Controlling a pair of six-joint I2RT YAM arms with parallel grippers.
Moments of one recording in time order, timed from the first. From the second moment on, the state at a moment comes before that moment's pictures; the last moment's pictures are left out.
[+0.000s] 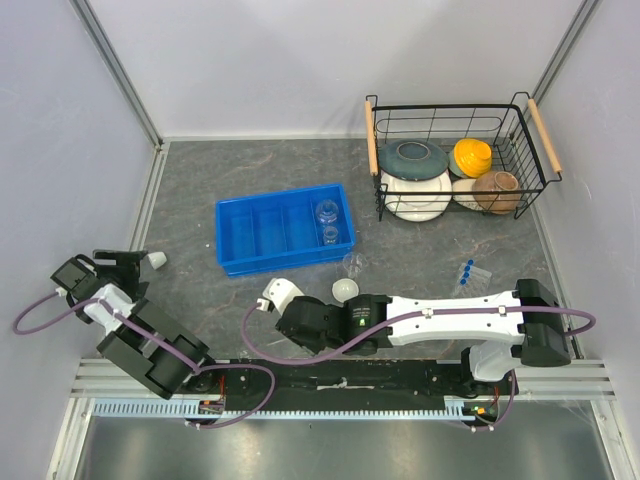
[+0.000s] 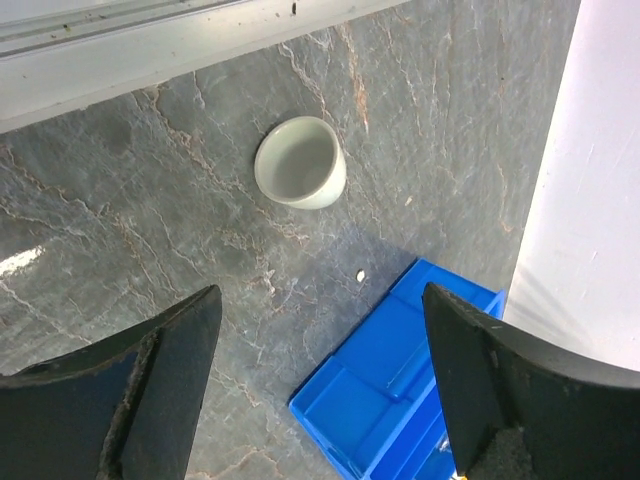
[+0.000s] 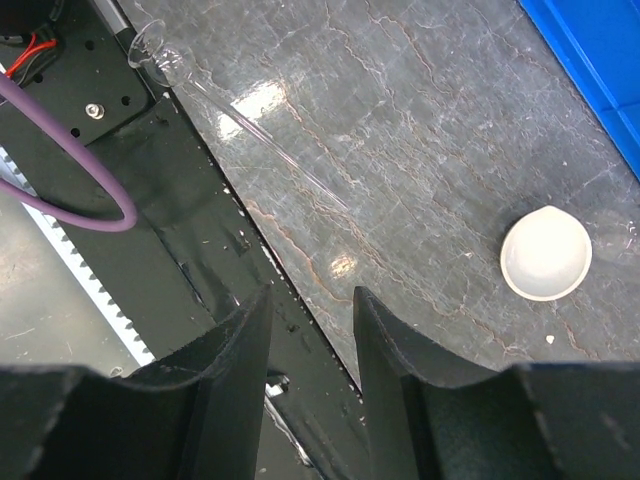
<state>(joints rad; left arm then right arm) 0.98 1.21 0.63 -0.27 0.50 -0.73 1.48 1.54 1.27 -0.63 0.34 0.34</state>
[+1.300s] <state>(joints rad) 0.85 1.48 0.75 -0.12 0.42 -0.82 1.42 1.56 1.26 -0.60 0.27 0.30</state>
